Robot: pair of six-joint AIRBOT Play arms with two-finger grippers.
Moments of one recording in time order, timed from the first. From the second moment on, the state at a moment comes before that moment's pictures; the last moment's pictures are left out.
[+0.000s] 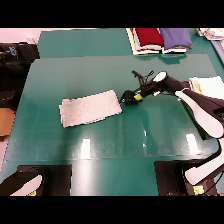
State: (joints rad) left arm -0.10 -1.04 1.40 1.40 -0.93 -1.61; right arm 0.26 -1.74 1.26 -0.62 1.08 1.22
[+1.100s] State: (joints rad) left arm -0.55 -1.06 1.40 1.38 -0.84 -1.57; right arm -0.11 -1.61 1.74 -1.00 1.10 1.29
